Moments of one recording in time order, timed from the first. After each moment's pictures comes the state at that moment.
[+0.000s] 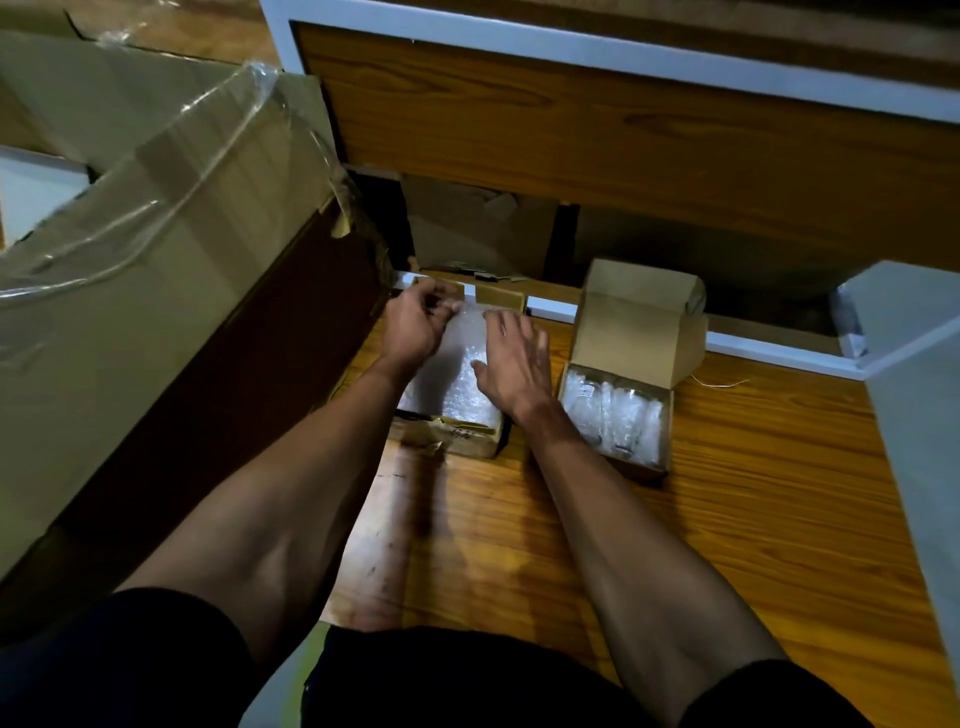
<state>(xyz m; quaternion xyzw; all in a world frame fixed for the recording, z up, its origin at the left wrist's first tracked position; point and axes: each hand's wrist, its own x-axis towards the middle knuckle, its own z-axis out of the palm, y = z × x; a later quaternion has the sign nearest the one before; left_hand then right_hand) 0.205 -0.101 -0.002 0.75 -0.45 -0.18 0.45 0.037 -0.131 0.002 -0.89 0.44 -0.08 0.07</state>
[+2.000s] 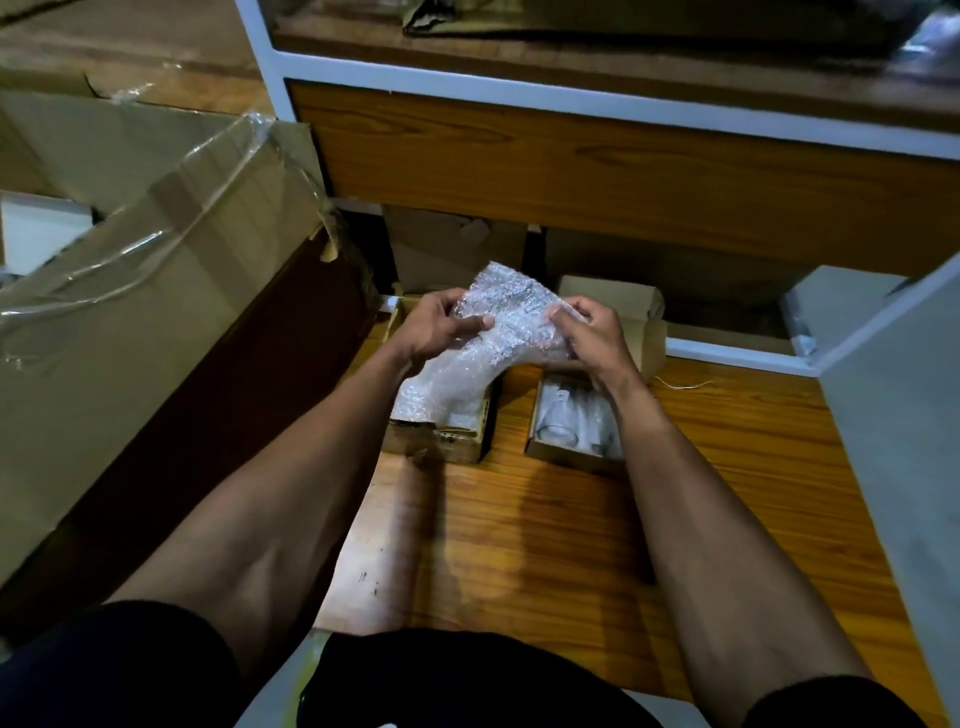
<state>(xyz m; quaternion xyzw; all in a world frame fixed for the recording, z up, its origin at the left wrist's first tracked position) 0.164 -0.101 0.057 0.62 -0.44 -0.47 0.45 -0.071 -0.182 0.060 -0.62 0.47 -0.34 0.53</state>
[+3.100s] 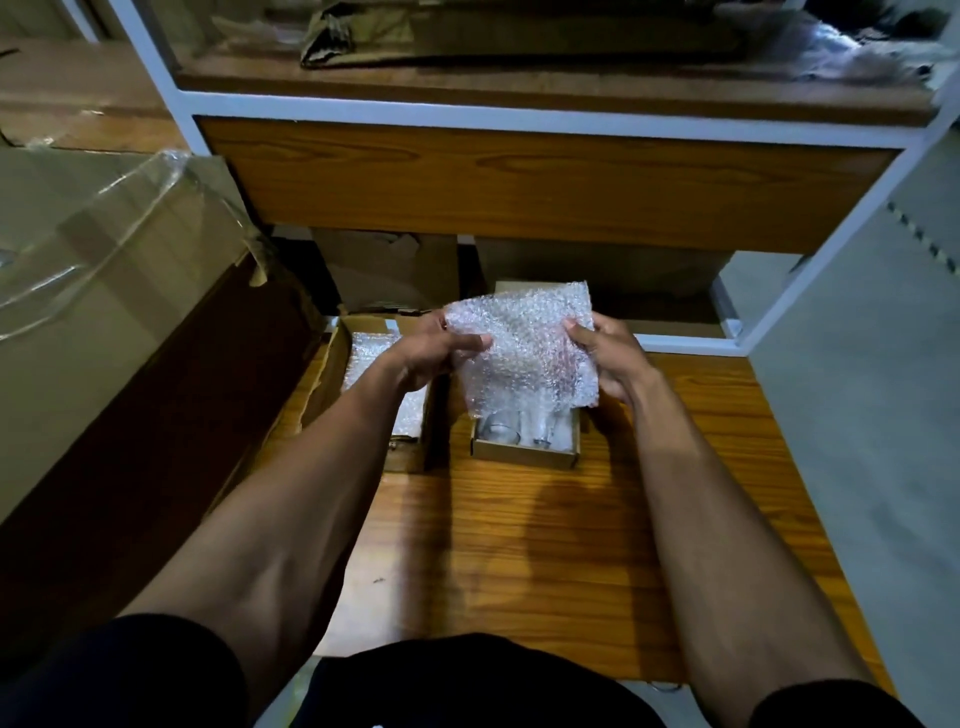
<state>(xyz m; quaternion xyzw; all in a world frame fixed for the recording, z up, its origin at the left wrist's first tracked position) 0.078 -0.127 0.064 0.57 -0.38 -0.59 0.43 -0.195 -0.207 0.060 -0.46 0.45 -0.33 0.69</state>
